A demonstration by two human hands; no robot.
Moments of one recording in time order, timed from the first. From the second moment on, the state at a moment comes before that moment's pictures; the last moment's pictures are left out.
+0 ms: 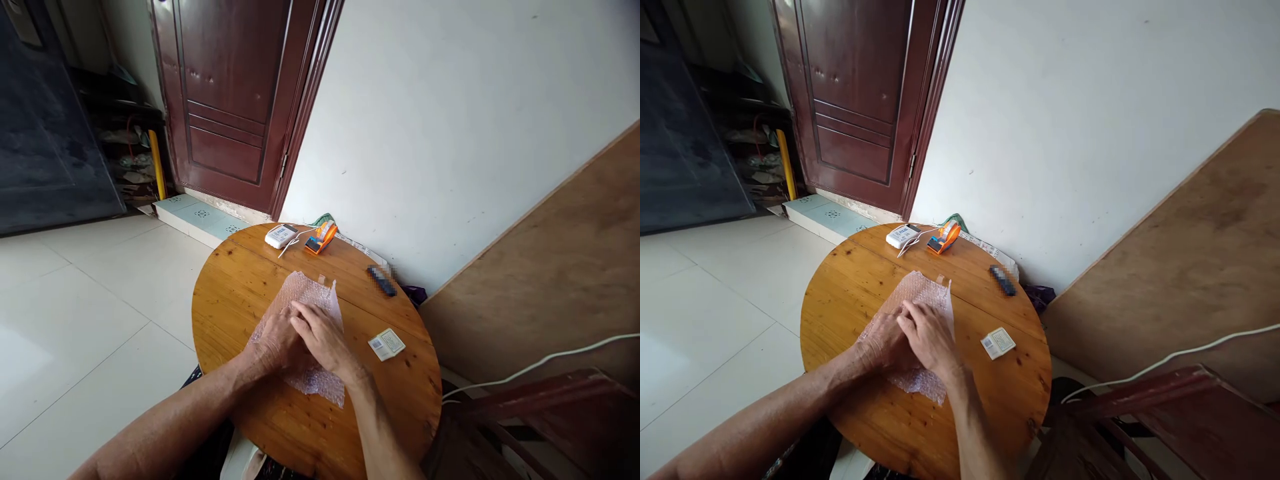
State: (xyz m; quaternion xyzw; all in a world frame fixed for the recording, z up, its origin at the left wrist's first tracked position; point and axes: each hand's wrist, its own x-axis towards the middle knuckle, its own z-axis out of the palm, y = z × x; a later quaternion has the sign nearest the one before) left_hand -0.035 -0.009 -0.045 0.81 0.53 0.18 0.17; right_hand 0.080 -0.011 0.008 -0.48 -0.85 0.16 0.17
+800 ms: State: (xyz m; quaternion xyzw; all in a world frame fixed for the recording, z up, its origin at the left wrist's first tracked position) left_hand -0.058 0.000 -0.035 0.79 0.59 0.14 0.03; right_hand 0.149 0.020 -0.049 -0.63 -0.75 -0.03 0.17
